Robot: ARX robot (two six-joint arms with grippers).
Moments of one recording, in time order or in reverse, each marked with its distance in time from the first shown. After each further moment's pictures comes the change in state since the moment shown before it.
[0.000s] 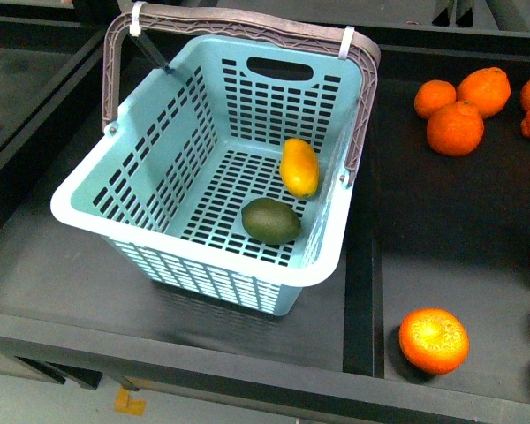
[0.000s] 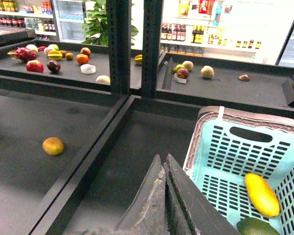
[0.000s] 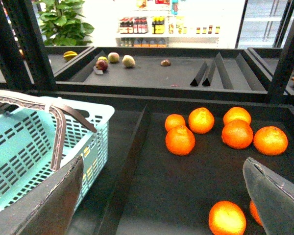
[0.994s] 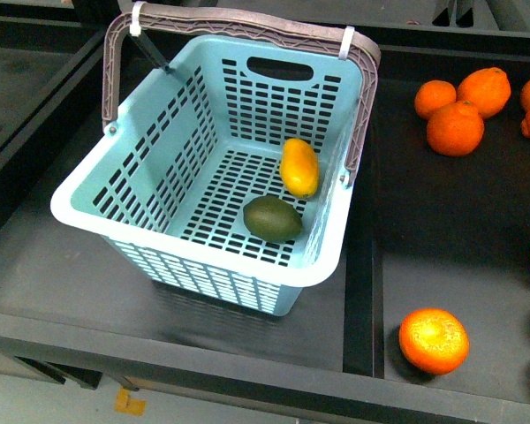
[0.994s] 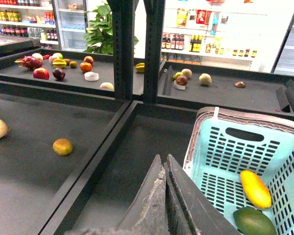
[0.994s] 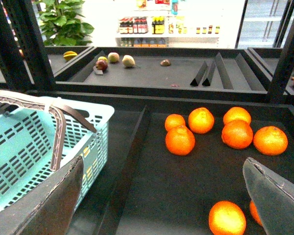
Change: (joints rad) left arm 0.091 -0.767 -0.056 -0.681 0.093 0.004; right arm 0.000 0.000 0.000 0.000 0.000 0.000
